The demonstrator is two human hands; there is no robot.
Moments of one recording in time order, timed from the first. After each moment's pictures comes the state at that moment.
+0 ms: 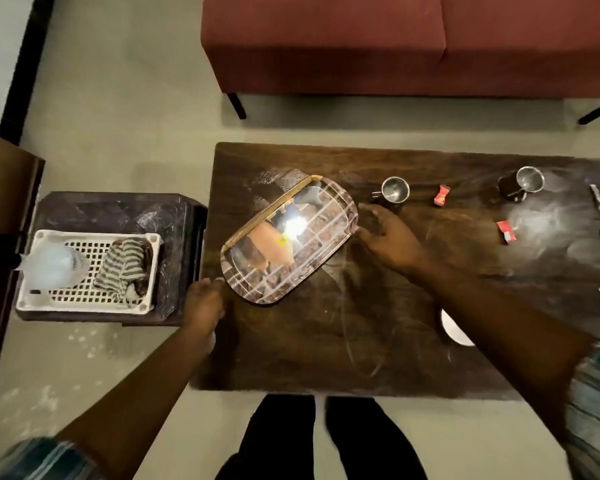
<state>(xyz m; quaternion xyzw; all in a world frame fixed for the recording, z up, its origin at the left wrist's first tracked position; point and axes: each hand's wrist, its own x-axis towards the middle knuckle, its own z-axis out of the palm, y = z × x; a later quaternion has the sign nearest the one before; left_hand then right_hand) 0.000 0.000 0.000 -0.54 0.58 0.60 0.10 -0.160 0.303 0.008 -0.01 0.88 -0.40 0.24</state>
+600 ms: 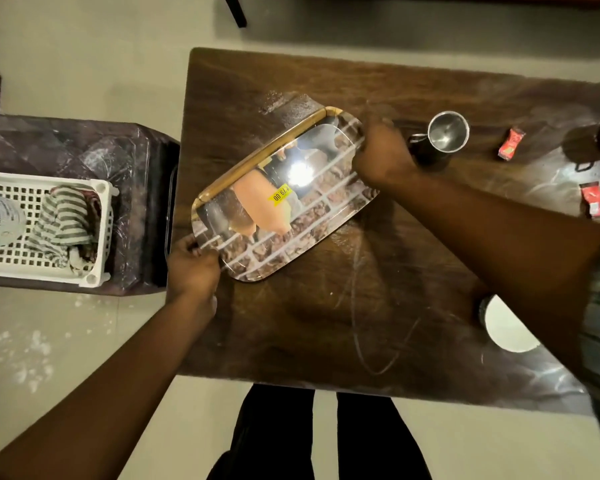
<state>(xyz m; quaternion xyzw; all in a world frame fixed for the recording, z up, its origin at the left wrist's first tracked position) -0.024 0.016 -0.091 -0.60 0.61 0.52 0.02 -0.250 0.245 -0.081 -0.05 0.95 -0.20 0.24</state>
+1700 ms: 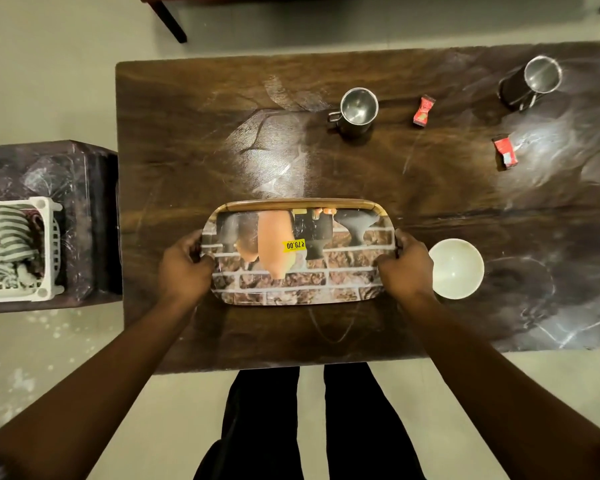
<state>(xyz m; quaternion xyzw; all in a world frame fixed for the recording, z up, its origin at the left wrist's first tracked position) -0.010 0.070 -0.072 -0.34 0.82 0.45 0.15 -0.044 0.407 -0.063 0.28 0.85 -0.37 0.24</state>
